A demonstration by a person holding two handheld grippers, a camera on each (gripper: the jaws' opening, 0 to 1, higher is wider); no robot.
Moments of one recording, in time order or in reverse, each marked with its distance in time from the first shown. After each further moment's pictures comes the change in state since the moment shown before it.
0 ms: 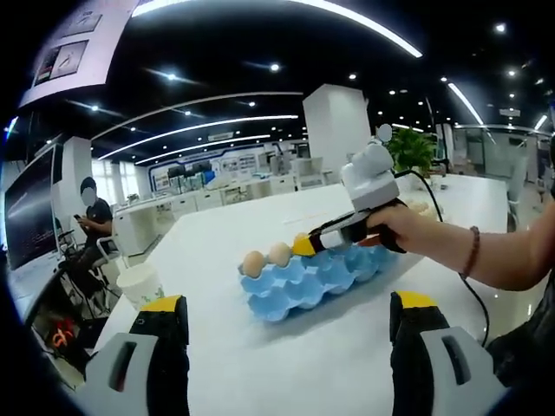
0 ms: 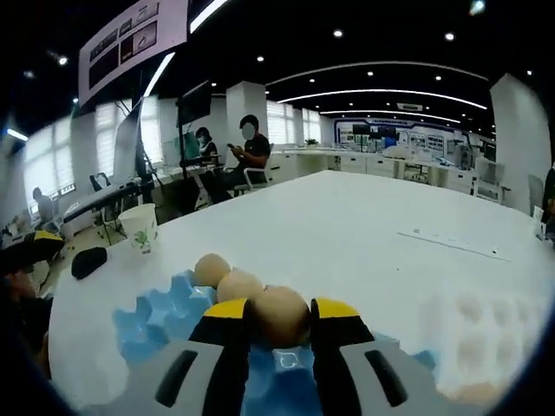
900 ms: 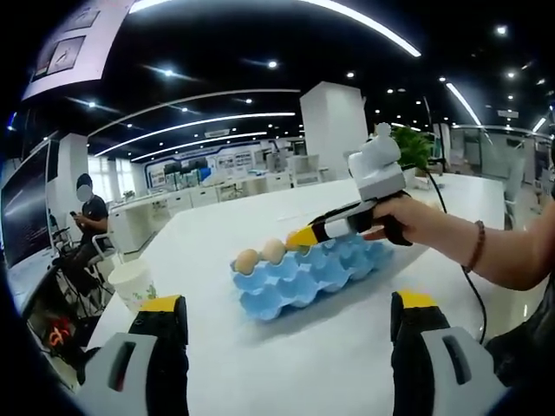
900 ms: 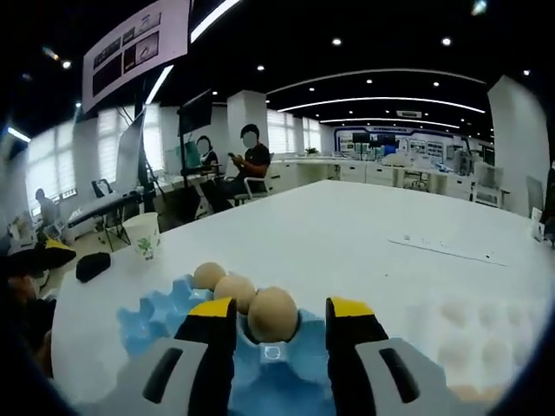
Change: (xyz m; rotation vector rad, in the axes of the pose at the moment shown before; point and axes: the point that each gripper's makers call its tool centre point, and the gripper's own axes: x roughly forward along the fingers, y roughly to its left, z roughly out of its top) left arm 0.008 -0.008 -0.003 -0.005 0.016 -0.025; right arm -0.020 -0.012 0.010 0.003 -0.052 0.000
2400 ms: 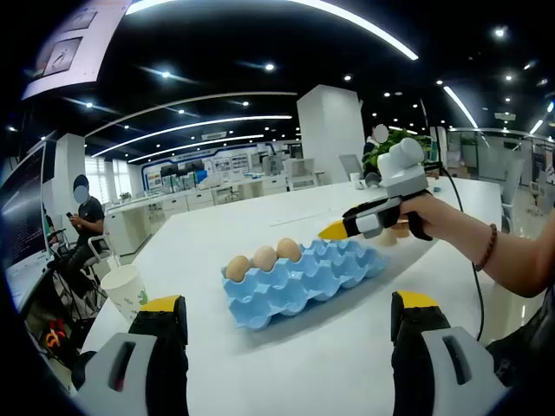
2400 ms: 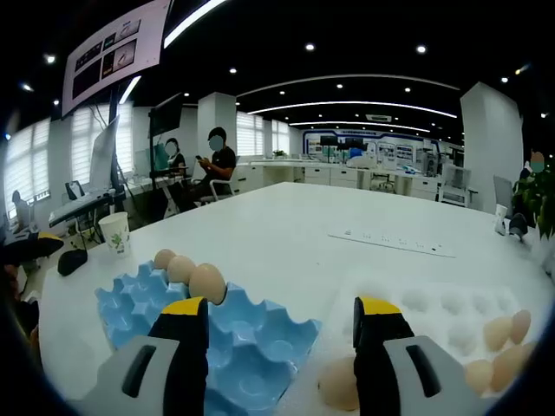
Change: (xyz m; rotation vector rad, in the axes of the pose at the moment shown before) left arm 0.003 -0.011 0.006 -0.004 -0.015 -0.018; right arm -0.053 -0.065 -0.009 0.005 -0.008 -0.174
